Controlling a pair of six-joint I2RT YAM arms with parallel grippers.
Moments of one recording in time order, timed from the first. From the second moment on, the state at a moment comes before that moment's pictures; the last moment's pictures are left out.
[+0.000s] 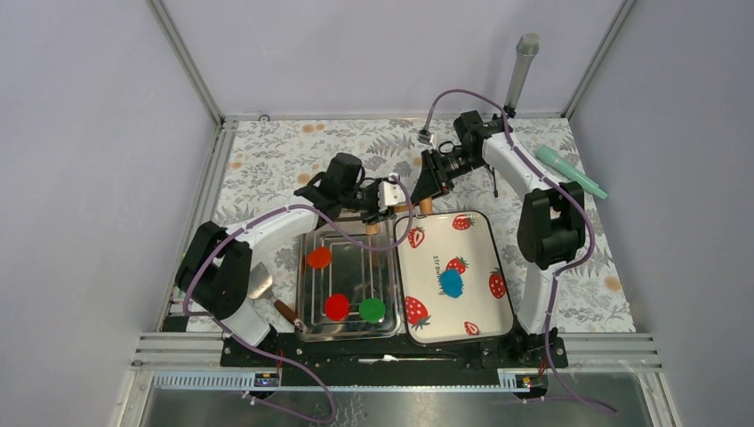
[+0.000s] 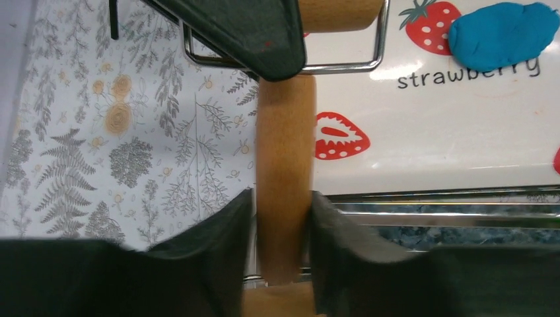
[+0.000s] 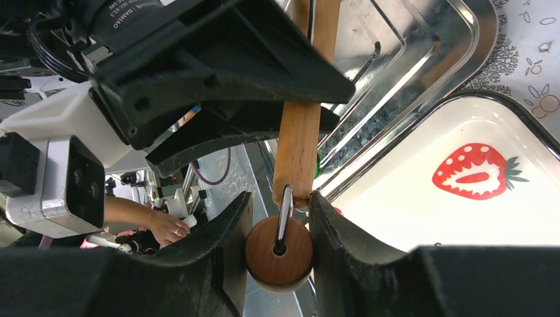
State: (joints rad) left arm -0.59 1.61 1.08 -0.12 0.64 0.74; right arm 0.29 1.99 1.72 -1.12 -1.12 -0.15
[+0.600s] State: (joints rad) left arm -0.72 1.61 1.08 -0.09 0.57 0.45; right arm 0.23 1.69 1.44 -0.97 -0.99 0.06
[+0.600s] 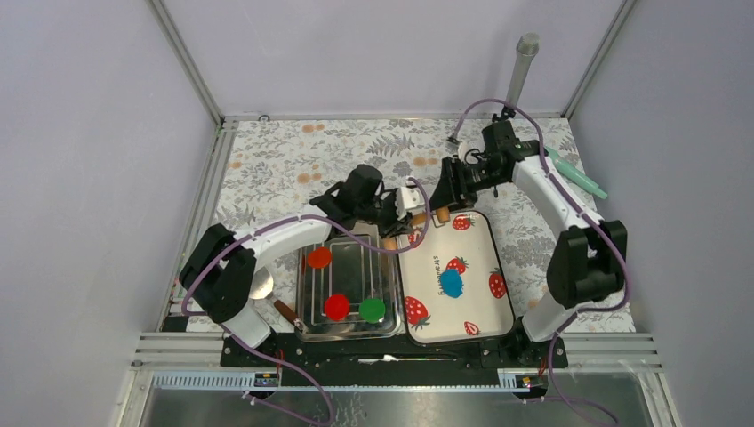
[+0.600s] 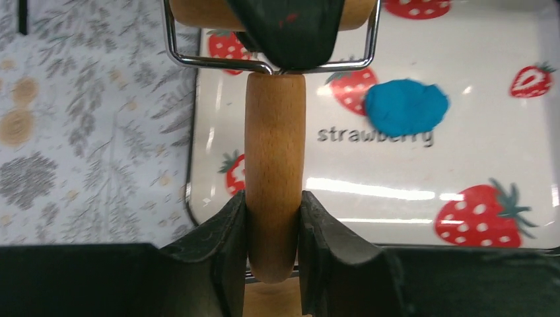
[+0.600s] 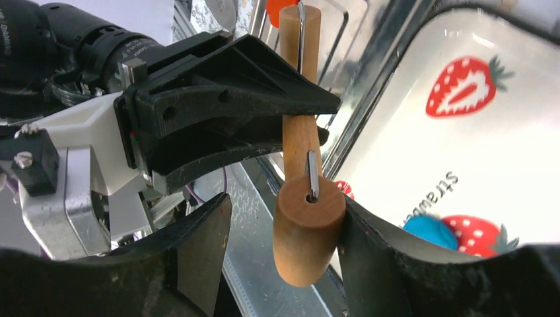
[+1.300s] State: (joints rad) left arm -1.00 1.68 1.10 0.20 0.48 0.16; right arm 0.16 1.20 1.12 -1.00 -0.71 0.14
